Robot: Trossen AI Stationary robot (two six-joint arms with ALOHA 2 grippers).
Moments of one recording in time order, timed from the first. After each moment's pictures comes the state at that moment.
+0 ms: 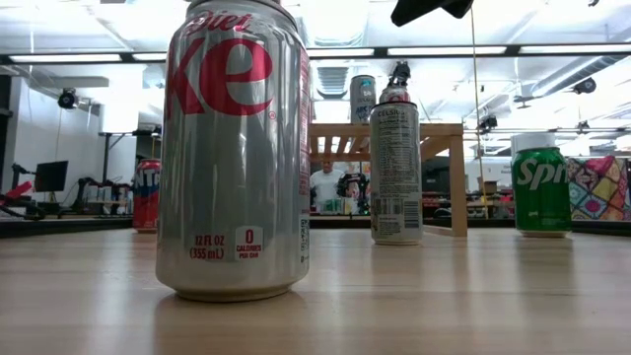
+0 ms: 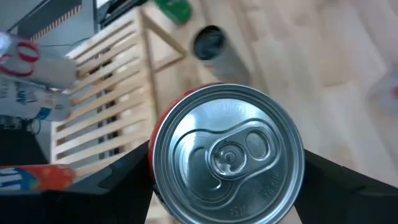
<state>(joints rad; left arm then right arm) -0.19 1.47 1.67 -1.10 -0.36 0.28 0.39 1.51 1.37 -0.77 0.46 0.45</state>
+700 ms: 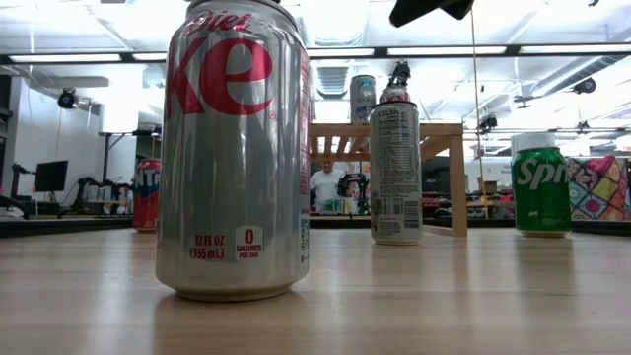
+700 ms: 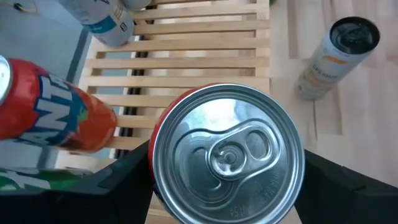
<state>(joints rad) 0.41 1.52 1.67 -1.01 0.05 0.34 0.38 1.51 1.37 -0.77 0.46 0.47</state>
